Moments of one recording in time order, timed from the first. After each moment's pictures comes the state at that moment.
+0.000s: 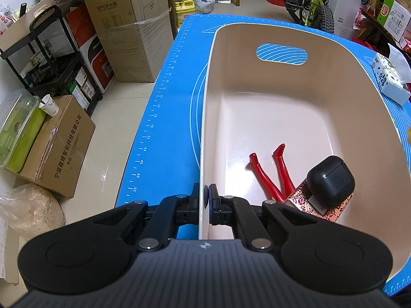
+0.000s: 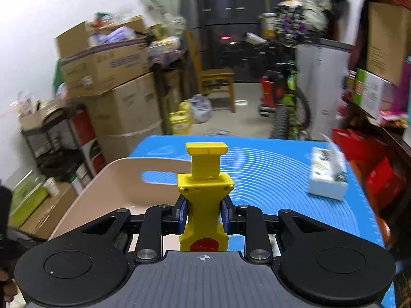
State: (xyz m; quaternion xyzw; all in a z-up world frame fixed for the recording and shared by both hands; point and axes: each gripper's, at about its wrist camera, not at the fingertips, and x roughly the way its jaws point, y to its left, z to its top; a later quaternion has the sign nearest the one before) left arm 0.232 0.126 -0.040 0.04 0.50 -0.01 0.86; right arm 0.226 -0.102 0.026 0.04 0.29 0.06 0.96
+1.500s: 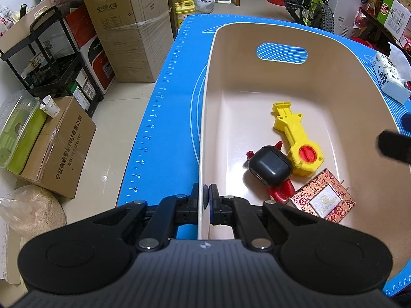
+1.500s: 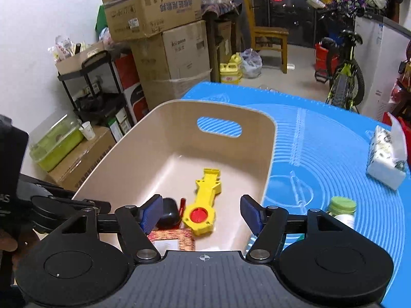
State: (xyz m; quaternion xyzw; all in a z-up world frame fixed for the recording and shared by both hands) left arm 0.232 0.124 -0.043 0.05 0.50 -0.01 0.87; right arm 0.246 -0.060 0.000 0.00 0.38 0.16 0.91
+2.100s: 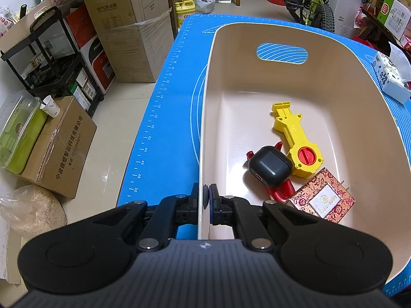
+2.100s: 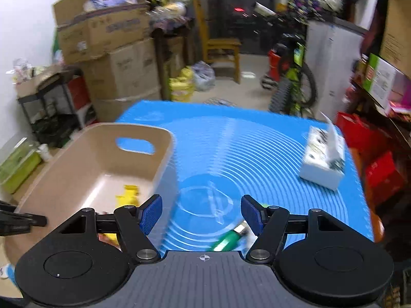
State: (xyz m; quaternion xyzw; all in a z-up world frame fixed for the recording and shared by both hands) left arm 0.231 0.122 -0.042 0.05 0.50 -0.01 0.87; right arm 0.257 -0.155 0.000 0.01 0.37 0.05 0.93
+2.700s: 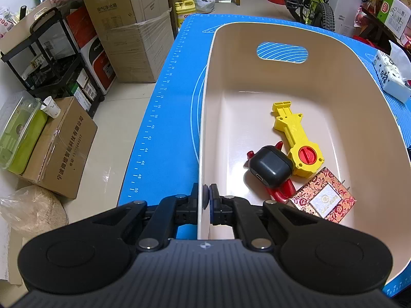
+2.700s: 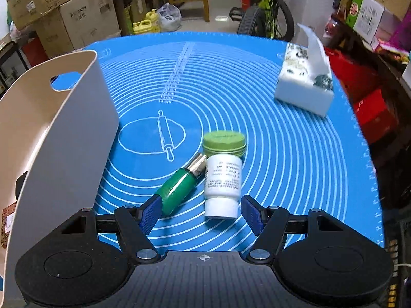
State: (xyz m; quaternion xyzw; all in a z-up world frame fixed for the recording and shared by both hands) left arm 0.232 0.122 -0.042 0.05 0.50 -0.01 0.87; right arm 0.289 -0.190 -0.082 0.03 0.49 0.00 0.87
